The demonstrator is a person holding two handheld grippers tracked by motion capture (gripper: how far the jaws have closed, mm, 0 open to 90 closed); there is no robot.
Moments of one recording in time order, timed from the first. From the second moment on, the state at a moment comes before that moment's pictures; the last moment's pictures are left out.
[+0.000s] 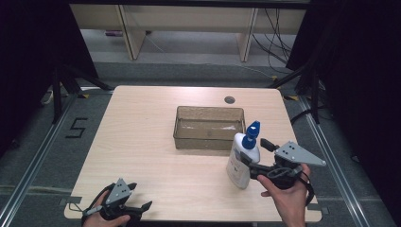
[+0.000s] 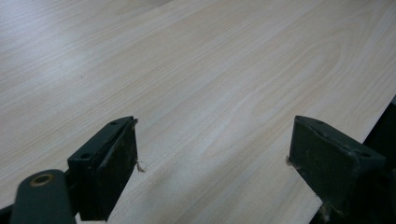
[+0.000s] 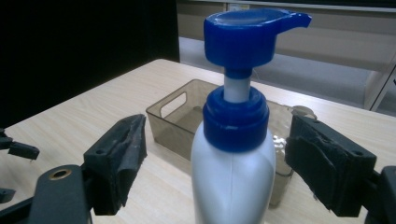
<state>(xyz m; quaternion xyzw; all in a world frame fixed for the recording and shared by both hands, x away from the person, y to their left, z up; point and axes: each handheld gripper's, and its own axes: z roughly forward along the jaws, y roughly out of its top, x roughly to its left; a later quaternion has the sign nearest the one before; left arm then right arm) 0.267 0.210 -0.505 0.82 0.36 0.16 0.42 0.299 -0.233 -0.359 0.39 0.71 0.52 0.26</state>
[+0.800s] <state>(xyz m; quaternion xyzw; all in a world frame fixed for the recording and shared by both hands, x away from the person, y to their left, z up) 0.270 0.212 -0.504 0.83 0.35 0.15 0.41 0.329 -0.226 -0.361 0.37 0.71 0.53 0.26</state>
